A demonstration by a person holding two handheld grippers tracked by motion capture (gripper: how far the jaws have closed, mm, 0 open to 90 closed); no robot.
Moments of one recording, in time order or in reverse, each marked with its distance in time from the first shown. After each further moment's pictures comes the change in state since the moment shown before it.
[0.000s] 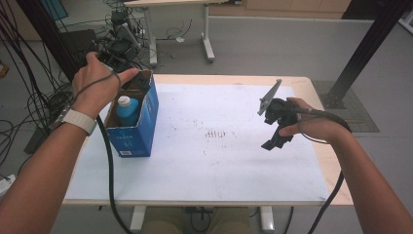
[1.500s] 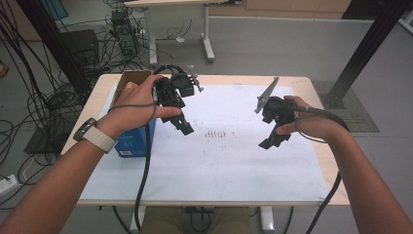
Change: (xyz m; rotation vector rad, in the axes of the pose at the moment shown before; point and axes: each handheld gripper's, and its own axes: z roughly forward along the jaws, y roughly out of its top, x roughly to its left) left arm -0.120 0.007 0.045 0.102 -0.298 0.683; right arm 0.003 0.009 -0.002 0.008 0.001 0.014
